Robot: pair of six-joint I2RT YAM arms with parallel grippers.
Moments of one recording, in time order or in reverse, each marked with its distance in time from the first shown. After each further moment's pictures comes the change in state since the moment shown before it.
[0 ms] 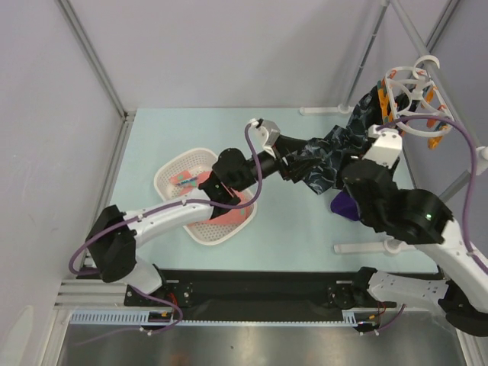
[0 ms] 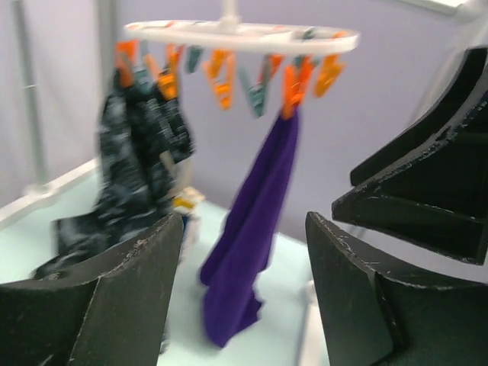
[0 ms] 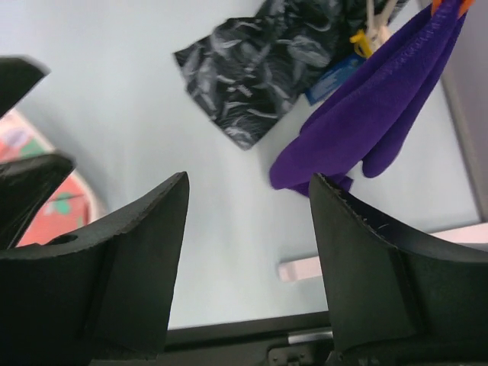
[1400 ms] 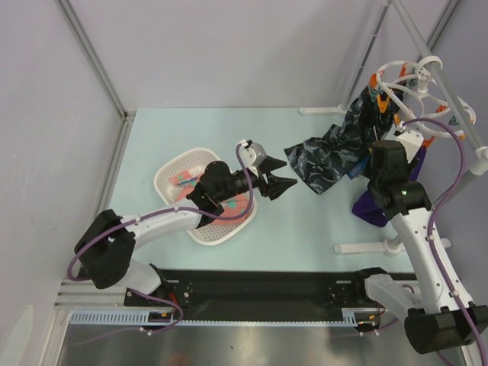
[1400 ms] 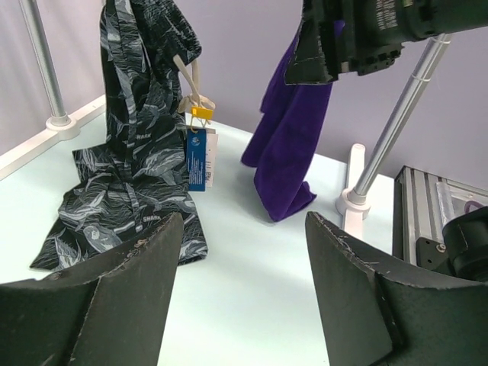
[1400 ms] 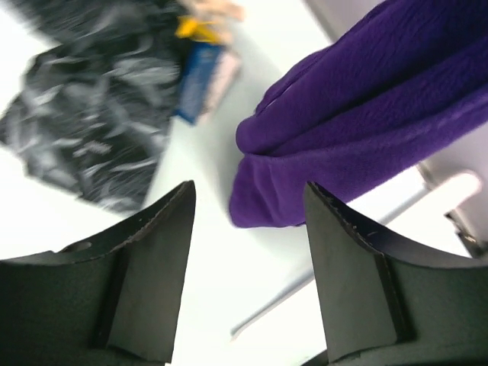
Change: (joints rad) left arm 0.113 -0.093 -0.326 0.079 0.154 0.127; right arm -0.786 0.041 -0.404 0.461 -0.291 -0.258
